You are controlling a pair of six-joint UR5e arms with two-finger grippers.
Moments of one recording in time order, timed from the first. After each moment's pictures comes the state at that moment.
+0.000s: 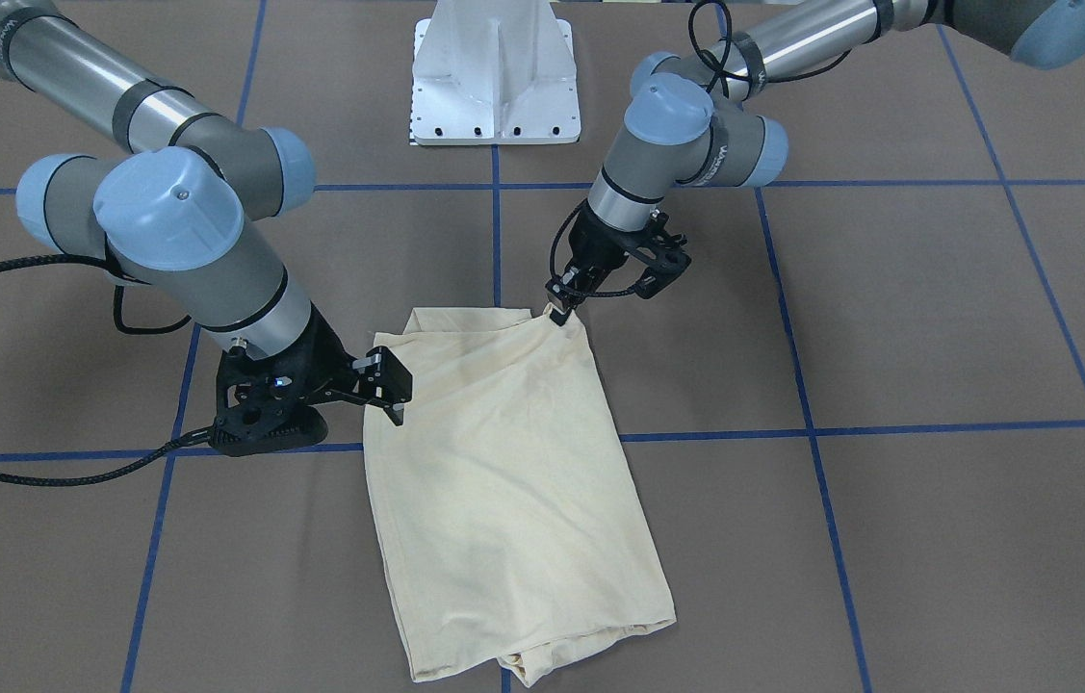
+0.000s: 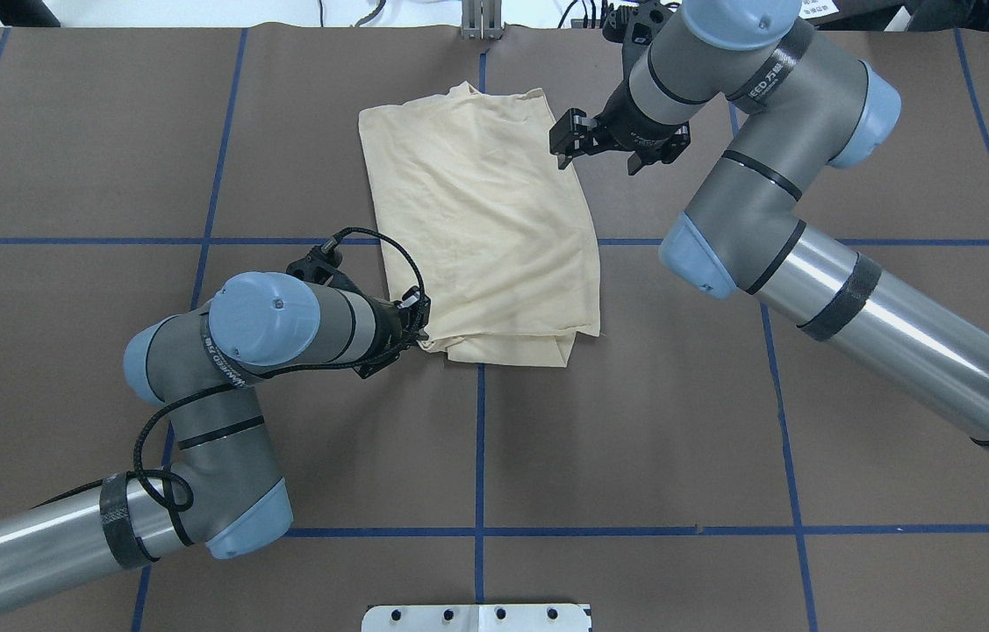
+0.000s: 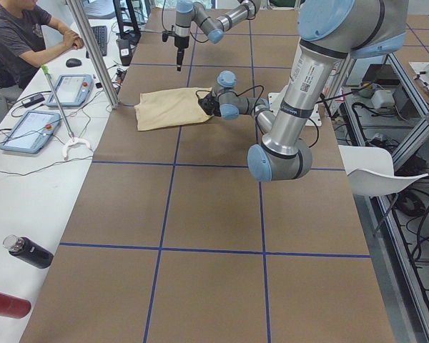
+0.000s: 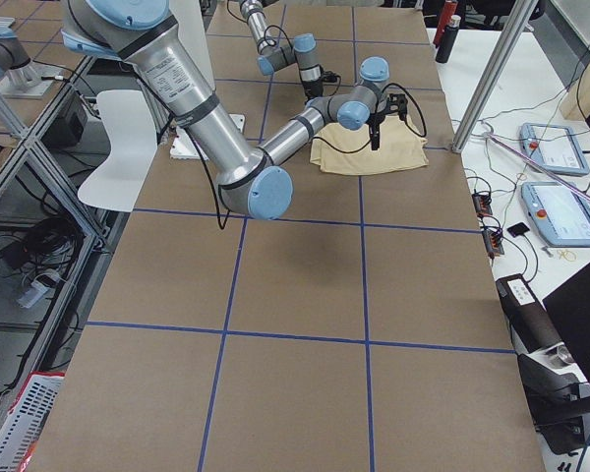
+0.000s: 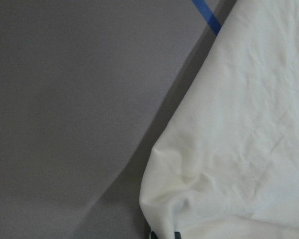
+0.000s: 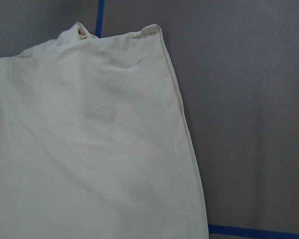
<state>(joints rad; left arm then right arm) -0.46 -2.12 -1.59 -2.15 -1.72 -2.09 0.84 -0.85 1.46 -1.27 2.09 1.07</state>
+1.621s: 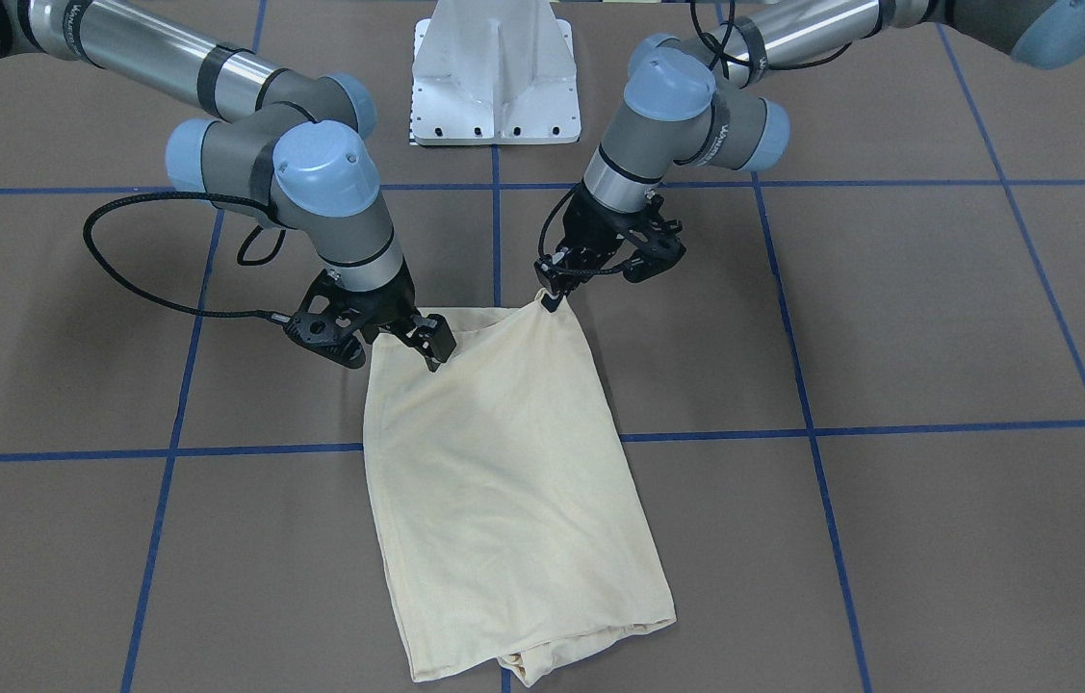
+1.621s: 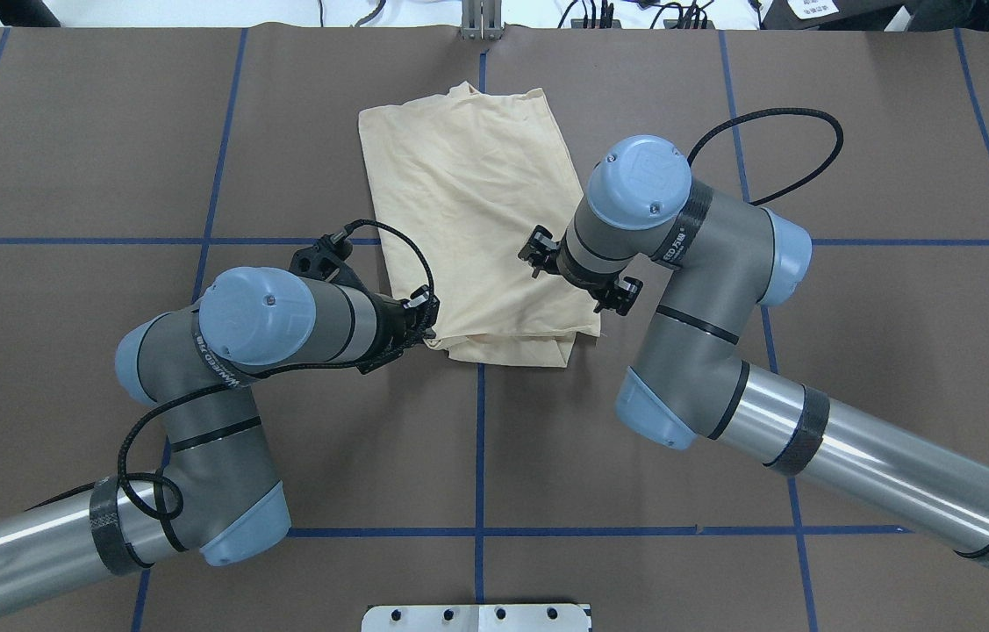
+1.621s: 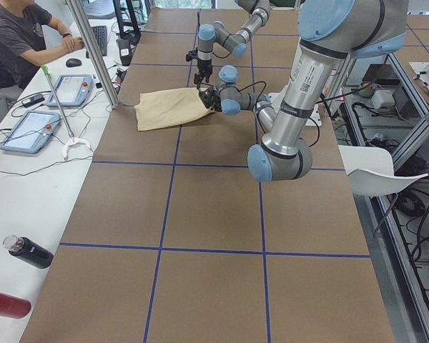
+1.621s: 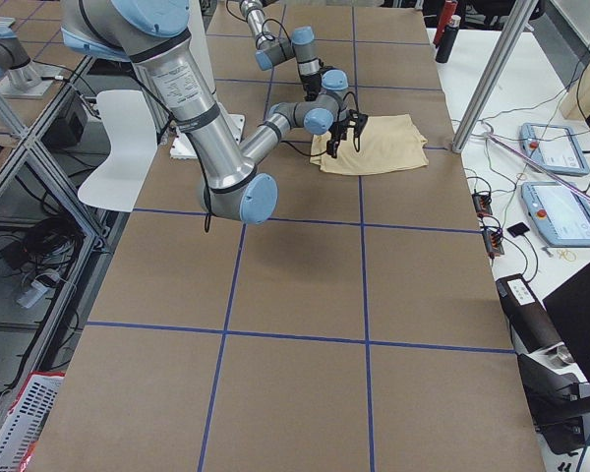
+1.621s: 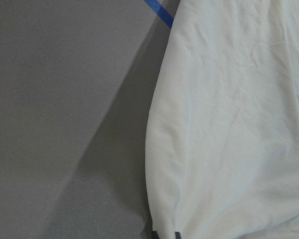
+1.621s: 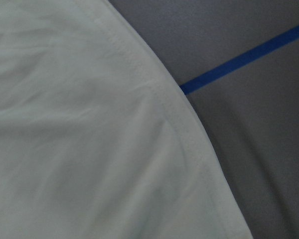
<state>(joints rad) -0.46 -2.11 -1.64 -2.14 -1.72 -1.98 0.60 -0.92 1.54 -1.41 1.91 1.73</state>
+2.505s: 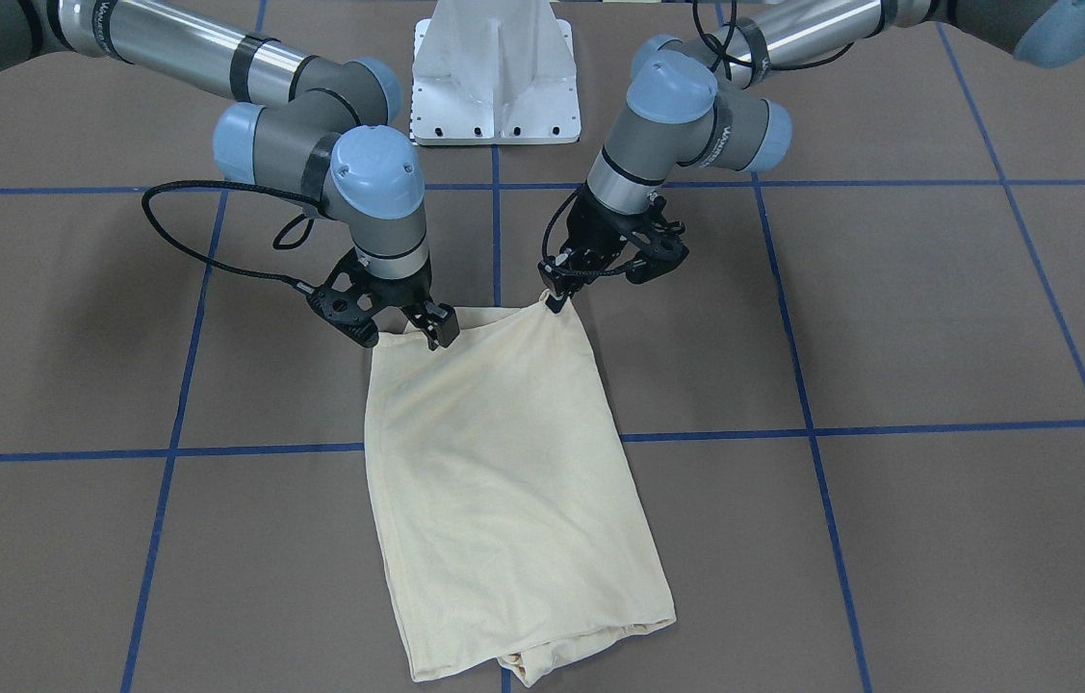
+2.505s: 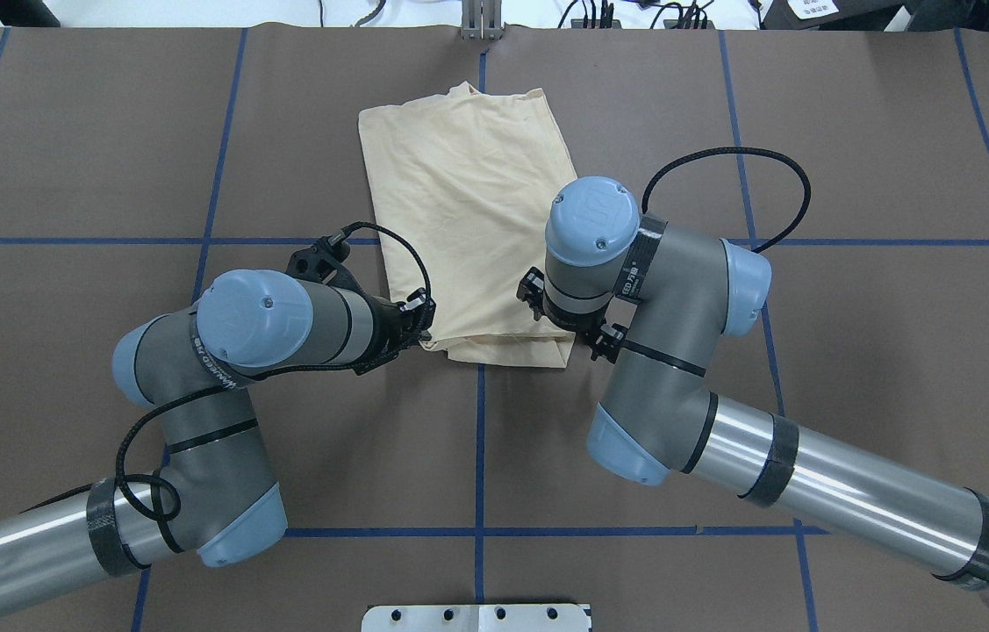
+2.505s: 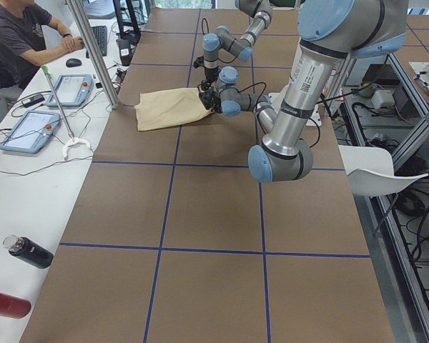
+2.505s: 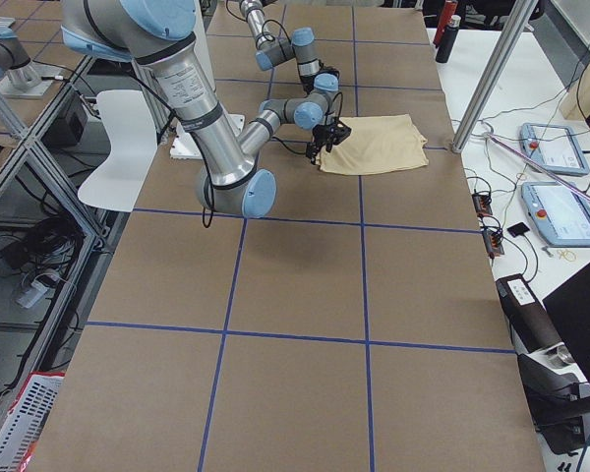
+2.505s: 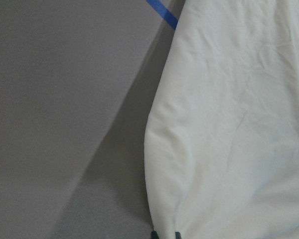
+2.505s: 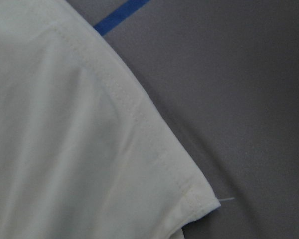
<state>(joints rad) -0.46 -2.11 -1.64 -2.14 -1.72 -1.96 0.54 -0.89 1.53 -1.57 1.91 1.82</state>
